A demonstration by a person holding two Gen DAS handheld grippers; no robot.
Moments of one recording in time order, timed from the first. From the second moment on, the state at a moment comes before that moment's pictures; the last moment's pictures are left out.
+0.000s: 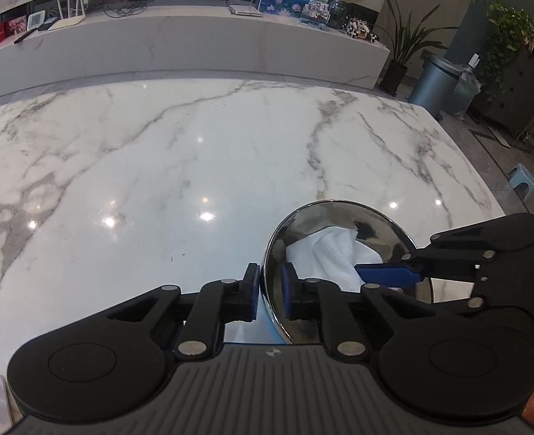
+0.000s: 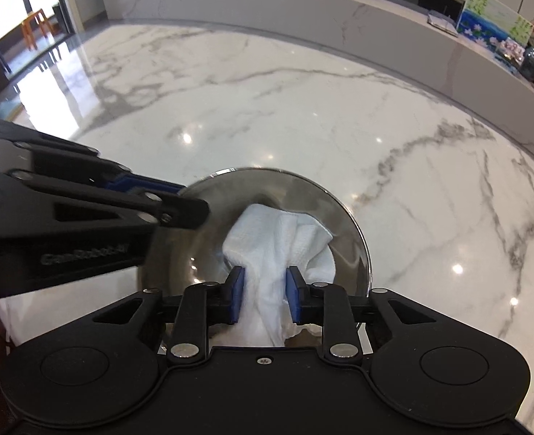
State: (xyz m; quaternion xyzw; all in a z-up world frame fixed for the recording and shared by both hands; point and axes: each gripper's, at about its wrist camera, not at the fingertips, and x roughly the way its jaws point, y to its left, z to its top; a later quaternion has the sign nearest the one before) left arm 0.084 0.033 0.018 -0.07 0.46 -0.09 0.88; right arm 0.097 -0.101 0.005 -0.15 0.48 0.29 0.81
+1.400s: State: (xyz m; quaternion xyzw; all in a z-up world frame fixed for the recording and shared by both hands) left arm 0.086 0.037 0.010 -0.07 0.48 -0.10 0.87; right arm 0.096 -0.096 -0.001 -0.15 0.49 0.28 0.81
